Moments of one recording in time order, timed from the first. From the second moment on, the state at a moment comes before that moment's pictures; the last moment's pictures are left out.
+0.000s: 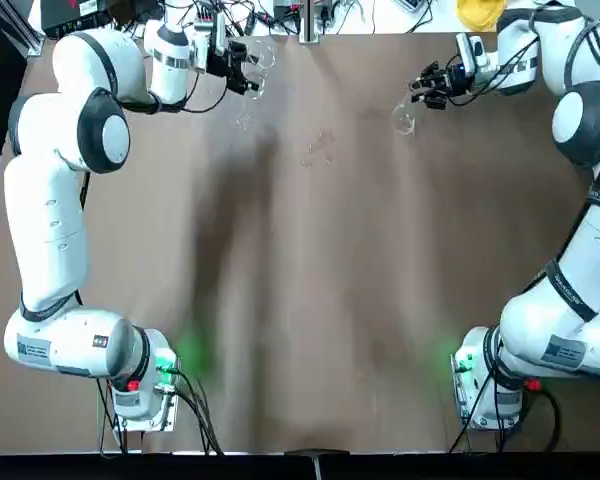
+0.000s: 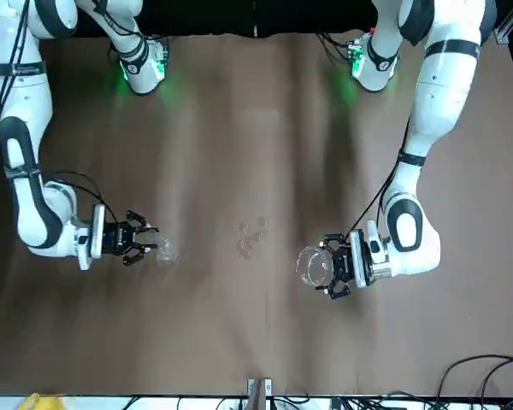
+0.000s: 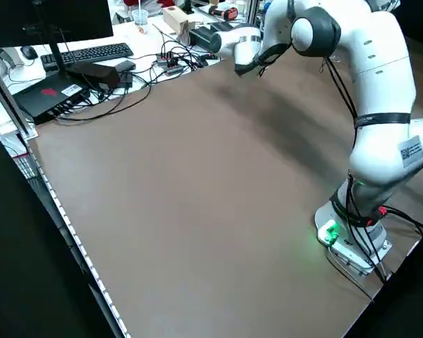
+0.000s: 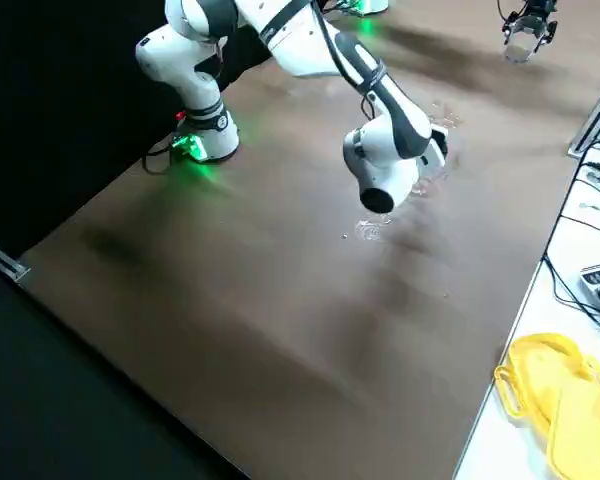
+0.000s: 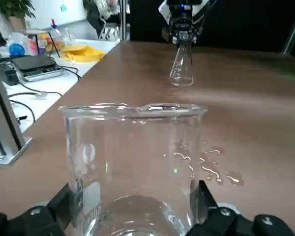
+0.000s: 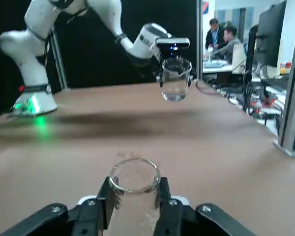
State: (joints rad) left arm -0.14 0.77 -0.10 -1.48 -1.30 2.07 2.09; right arm -0.15 0.69 0.06 -1.72 1.30 1.67 -2.35
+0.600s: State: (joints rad) left arm -0.25 0.69 -0.10 -1.48 -1.09 2.18 1.89; right arm 0.17 0.59 0.07 -1.86 1.62 2.06 -2.35
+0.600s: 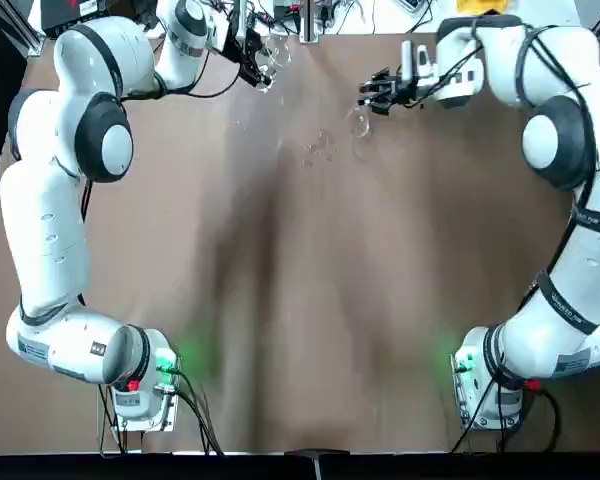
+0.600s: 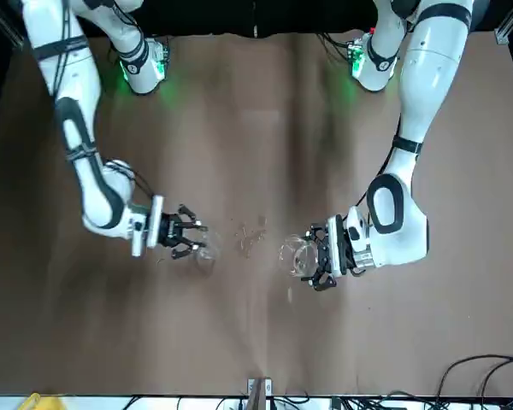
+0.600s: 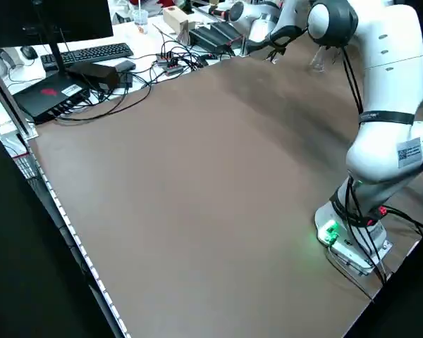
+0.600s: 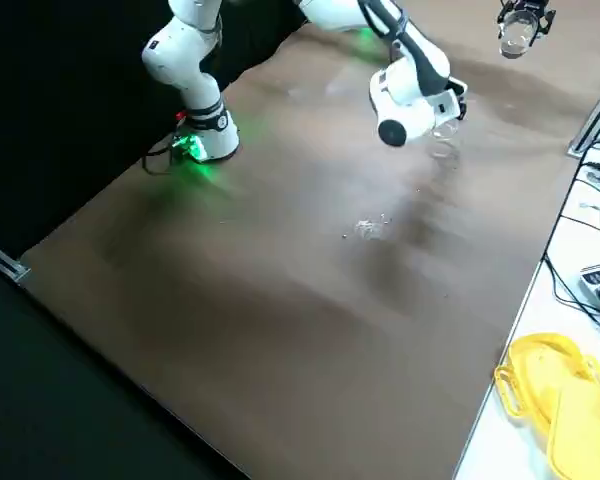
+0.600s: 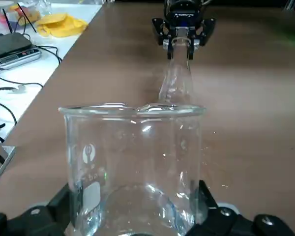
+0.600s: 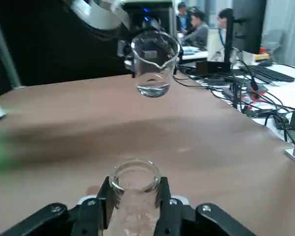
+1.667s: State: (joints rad) left arm -0.29 0.66 -0.10 -1.48 -0.89 2.17 1.79; right arm 0.49 0.66 0.06 -1.73 2.06 2.43 -2.34
